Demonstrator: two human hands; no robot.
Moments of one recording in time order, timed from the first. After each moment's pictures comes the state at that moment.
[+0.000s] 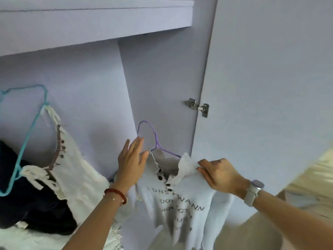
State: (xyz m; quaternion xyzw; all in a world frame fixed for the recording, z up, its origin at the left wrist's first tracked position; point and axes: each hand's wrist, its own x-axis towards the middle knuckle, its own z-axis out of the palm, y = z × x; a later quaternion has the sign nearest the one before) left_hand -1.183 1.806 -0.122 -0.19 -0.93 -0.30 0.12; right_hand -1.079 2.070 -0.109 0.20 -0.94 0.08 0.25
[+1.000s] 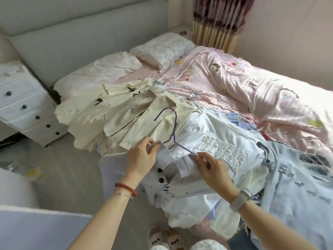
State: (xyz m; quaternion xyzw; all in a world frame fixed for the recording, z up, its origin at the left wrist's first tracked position) left_hand -0.767 2.312 -0.157 -0.72 -0.58 -0.28 -0.26; right_hand -0.565 2.228 -0.186 -0.70 -0.61 0.10 0.37
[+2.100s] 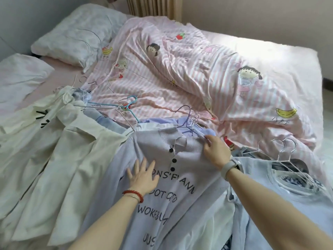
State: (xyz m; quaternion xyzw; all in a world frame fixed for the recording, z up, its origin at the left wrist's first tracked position) left_hand -0.424 2.466 -0.330 -0.82 -0.46 0.28 -0.22; right_hand -0.186 2.387 -0.318 -0.90 -0.33 0.20 0.19
